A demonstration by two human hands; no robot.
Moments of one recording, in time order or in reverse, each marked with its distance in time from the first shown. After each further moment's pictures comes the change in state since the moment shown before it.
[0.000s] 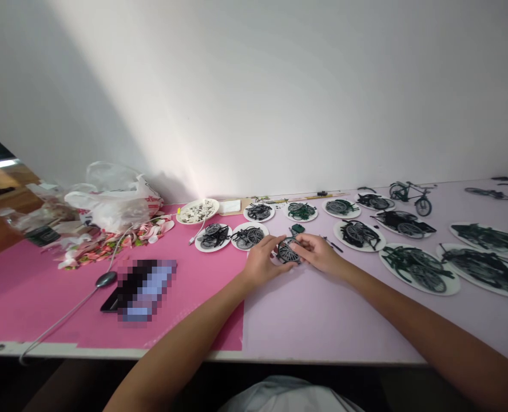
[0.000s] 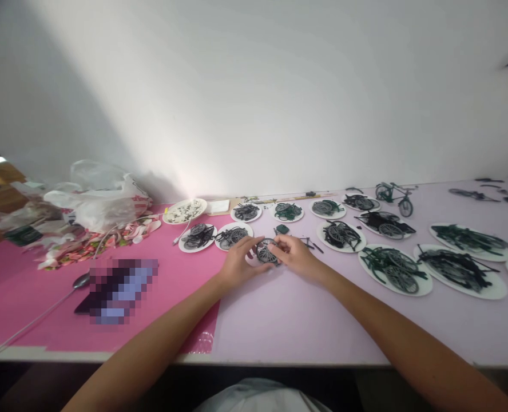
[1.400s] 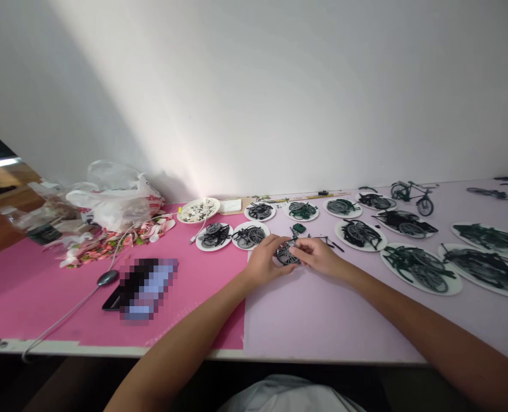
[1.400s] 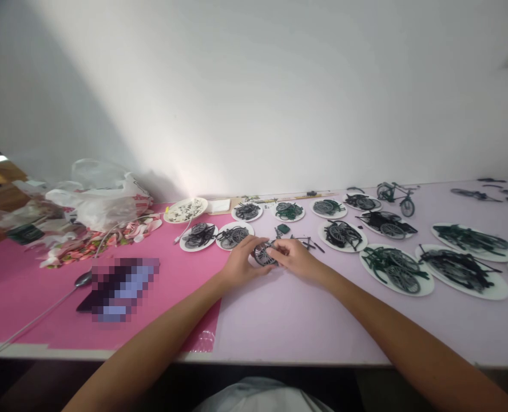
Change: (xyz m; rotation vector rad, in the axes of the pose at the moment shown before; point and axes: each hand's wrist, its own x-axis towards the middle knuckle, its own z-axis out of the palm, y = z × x) left_hand 0.003 0.006 -0.006 -0.044 -0.085 0.054; right_hand -0.003 0.003 0.001 -0.054 -0.087 0.020
